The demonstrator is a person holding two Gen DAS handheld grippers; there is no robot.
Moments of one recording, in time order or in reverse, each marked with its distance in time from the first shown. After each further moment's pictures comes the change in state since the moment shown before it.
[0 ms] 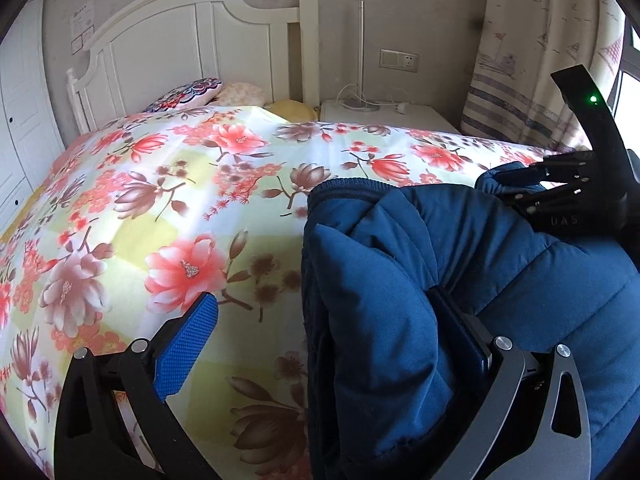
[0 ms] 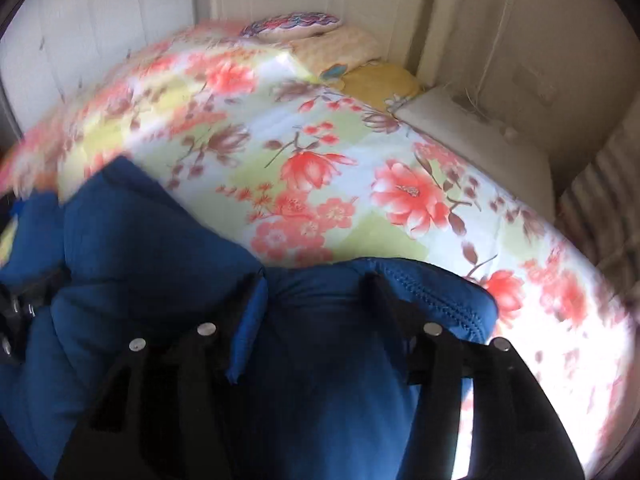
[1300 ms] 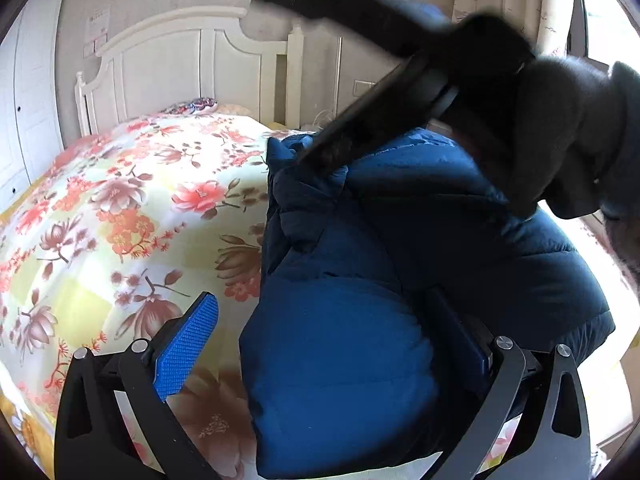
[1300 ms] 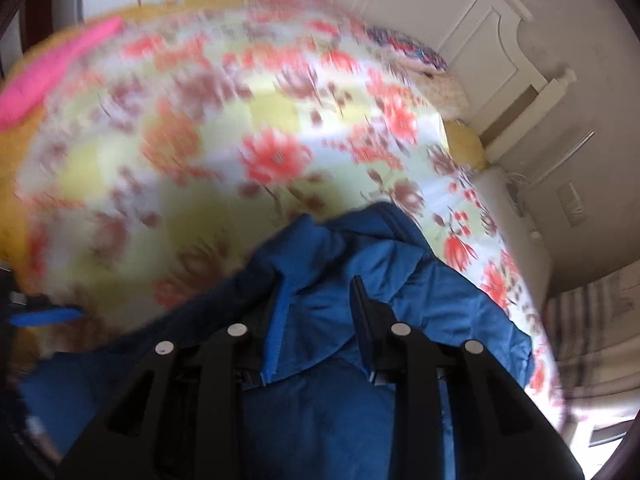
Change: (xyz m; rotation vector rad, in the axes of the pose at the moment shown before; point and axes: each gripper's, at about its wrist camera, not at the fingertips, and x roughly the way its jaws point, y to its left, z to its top) left arm -0.119 -0.035 -0.114 -0.025 -0.136 -0.078; right arm -0.068 0.207 0.021 -0.402 0.014 -0.020
